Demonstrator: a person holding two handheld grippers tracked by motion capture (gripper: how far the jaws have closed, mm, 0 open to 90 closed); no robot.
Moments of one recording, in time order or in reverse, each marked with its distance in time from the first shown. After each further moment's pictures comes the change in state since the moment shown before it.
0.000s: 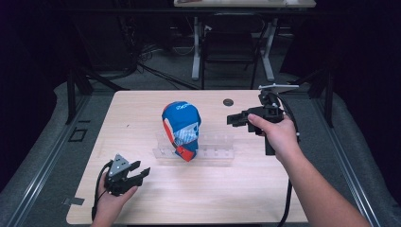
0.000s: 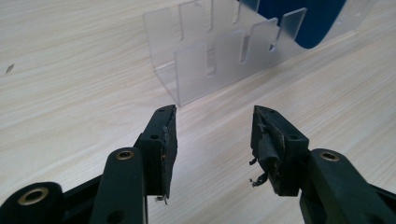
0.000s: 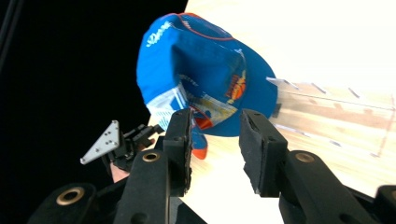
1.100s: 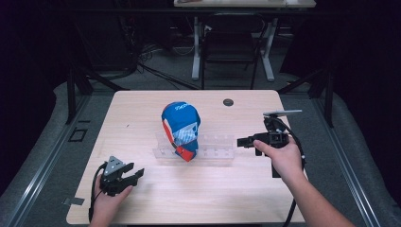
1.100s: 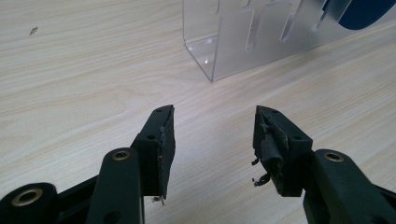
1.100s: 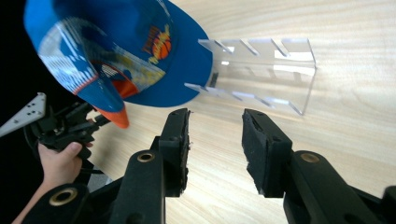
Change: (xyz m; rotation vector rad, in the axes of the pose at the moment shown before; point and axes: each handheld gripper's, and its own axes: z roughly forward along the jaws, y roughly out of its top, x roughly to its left) left arm 0.017 -0.016 0.005 0.040 0.039 -0.057; right arm -0.048 -0.049 0.010 0.007 -0.167 -0.031
